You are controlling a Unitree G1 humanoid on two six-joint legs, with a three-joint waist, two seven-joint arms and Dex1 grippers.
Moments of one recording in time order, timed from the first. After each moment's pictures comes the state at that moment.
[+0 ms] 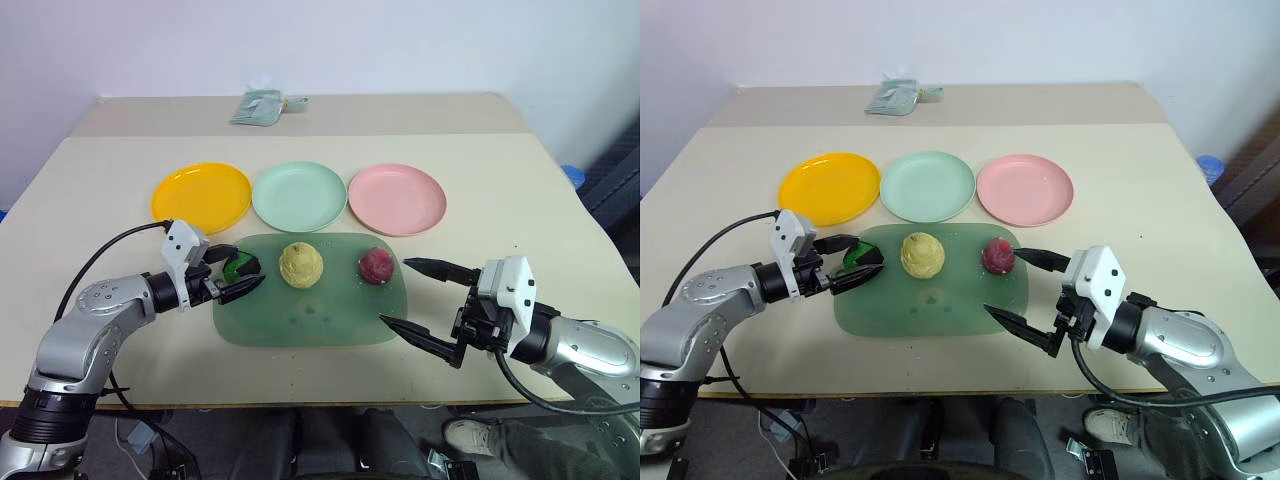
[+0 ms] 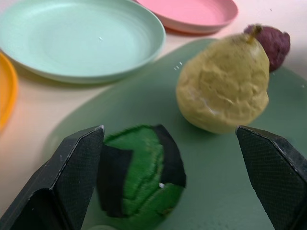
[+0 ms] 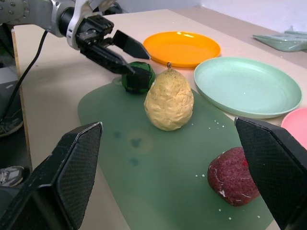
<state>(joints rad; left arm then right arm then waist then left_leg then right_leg) -0.17 0.73 0.09 -0.23 -0.56 0.57 -0.79 0.12 -0.75 -0.19 -0.78 0.67 0.50 0.74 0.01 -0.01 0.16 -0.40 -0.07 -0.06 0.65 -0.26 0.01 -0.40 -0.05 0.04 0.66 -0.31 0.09</state>
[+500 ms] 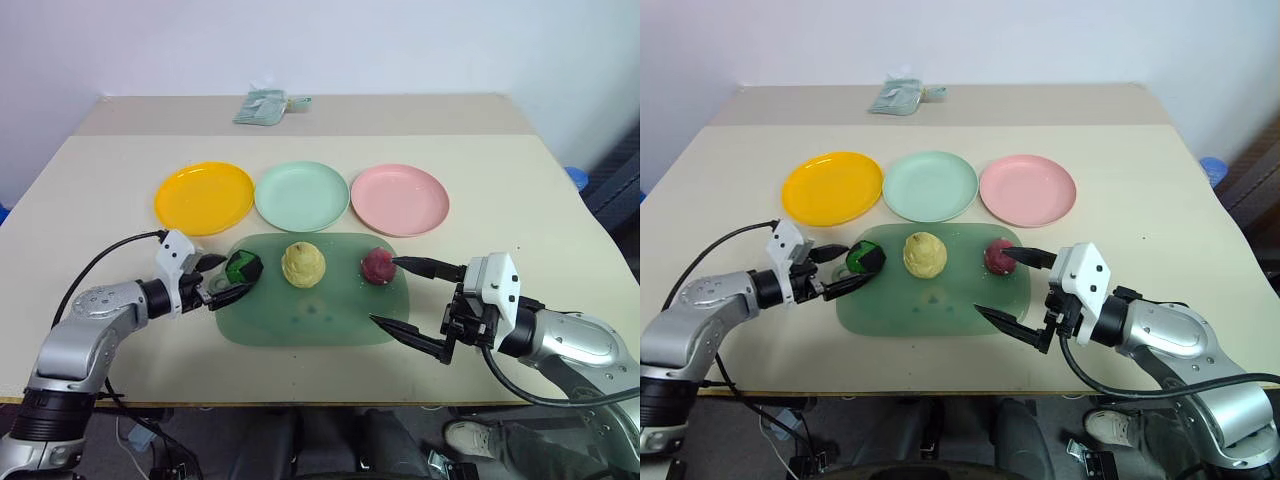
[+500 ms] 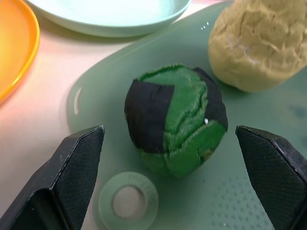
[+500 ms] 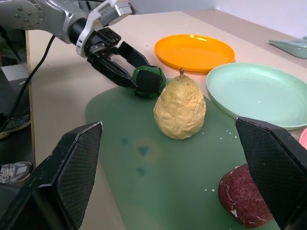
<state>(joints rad) -0.15 0.72 0.08 -0.14 -0.47 0.54 -0.83 0.06 -0.74 -0.13 -0.75 0.65 0.49 0.74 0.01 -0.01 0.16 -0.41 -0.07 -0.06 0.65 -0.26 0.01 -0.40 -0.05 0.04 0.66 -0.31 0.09</state>
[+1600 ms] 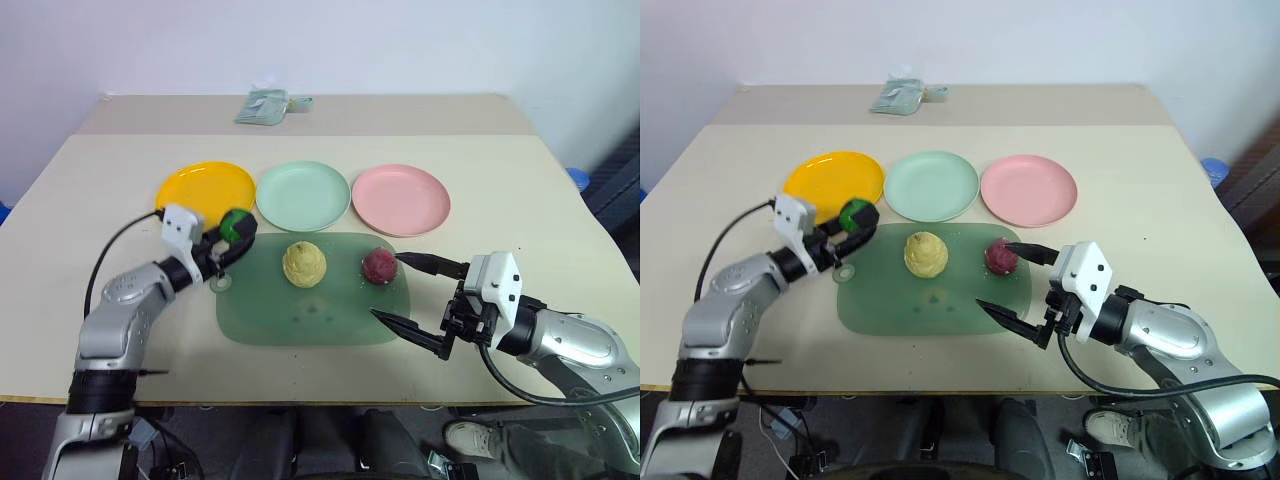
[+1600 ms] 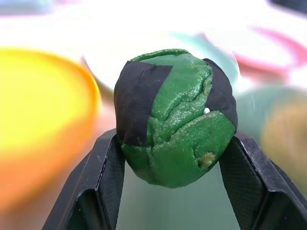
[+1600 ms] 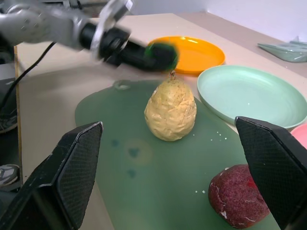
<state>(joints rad) -0.40 0.47 0.18 -0.01 -0.46 0.52 -0.59 0.06 -0.72 -0.13 -0.75 0.61 0.47 0.72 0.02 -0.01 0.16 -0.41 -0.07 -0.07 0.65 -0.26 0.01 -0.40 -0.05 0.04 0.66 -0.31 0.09</state>
